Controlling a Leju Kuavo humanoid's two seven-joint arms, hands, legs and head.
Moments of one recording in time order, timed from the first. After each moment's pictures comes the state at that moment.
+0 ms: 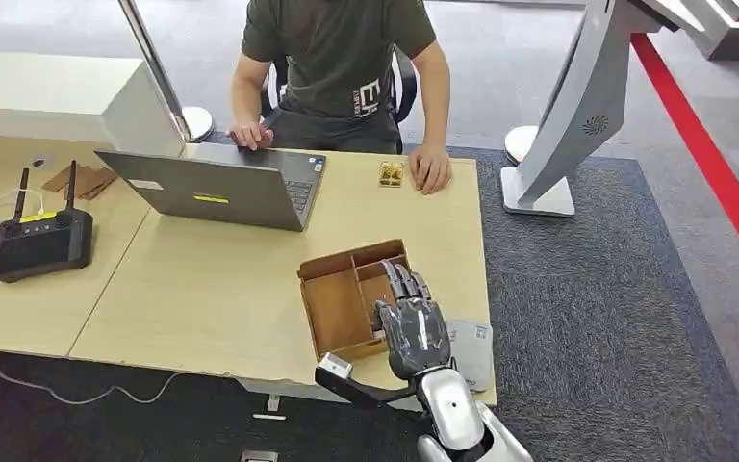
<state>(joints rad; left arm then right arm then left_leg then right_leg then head) -0.14 0.01 1.31 -0.13 -1.55 0.01 -0.18 -0.33 0.05 0.79 -1.19 1.13 -0.27 0.23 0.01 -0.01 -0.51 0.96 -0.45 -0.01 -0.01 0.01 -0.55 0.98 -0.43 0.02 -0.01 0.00</state>
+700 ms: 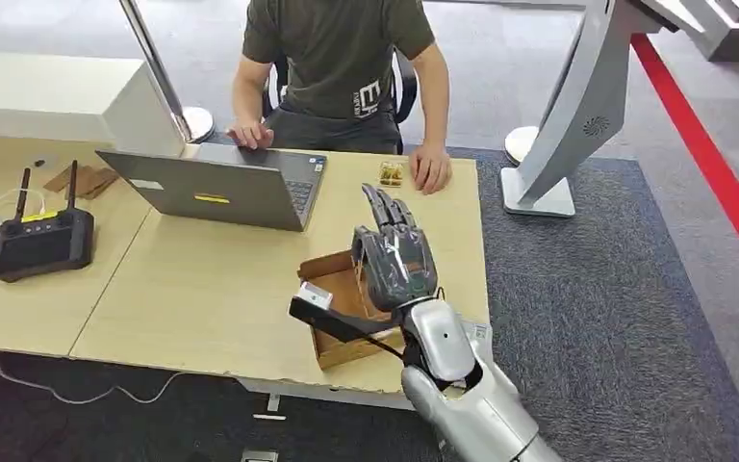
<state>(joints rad) -0.18 0.01 1.30 -0.13 -1.55 -0.03 -0.14 -0.58 0.15 0.77 -1.15 0.98 -0.25 0.17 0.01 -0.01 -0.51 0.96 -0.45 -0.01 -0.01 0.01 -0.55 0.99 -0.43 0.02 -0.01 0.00</state>
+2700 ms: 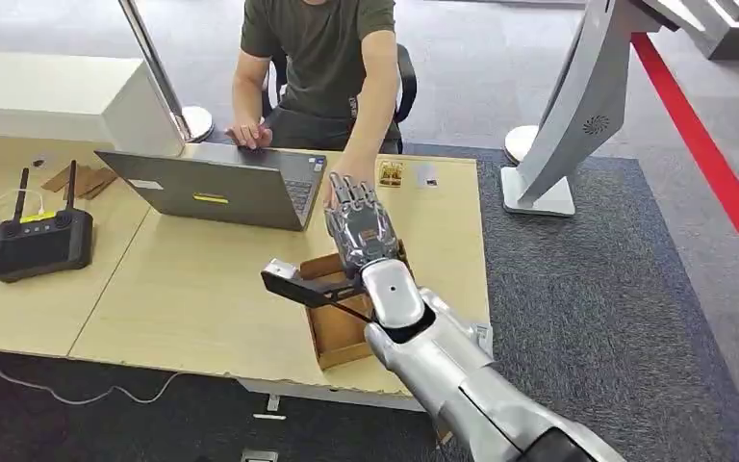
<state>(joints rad) -0.18 0.00 1.30 -0.13 -1.55 -0.04 -0.11 -0.85 0.34 0.84 -0.59 1.04 -0.27 0.23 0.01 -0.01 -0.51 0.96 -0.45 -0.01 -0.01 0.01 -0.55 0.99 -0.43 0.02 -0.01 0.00</state>
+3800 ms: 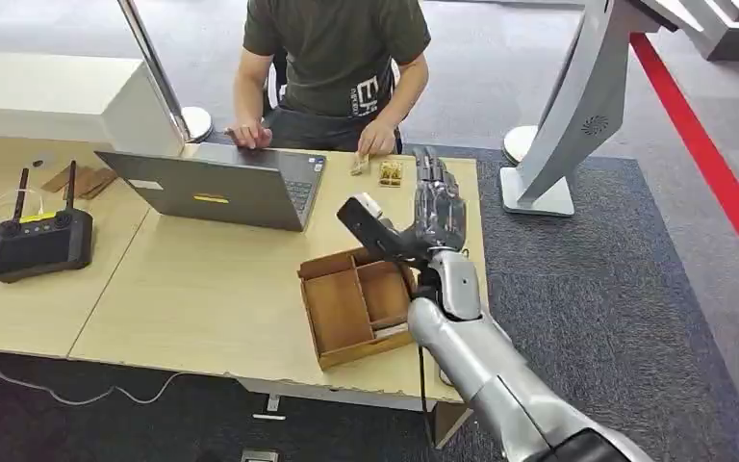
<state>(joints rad) -0.20 0.00 1.22 -0.13 -1.55 -0.04 -0.08 -0.81 0.24 0.65 -0.64 0.56 -0.62 0.14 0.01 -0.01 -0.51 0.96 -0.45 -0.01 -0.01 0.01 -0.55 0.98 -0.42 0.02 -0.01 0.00</state>
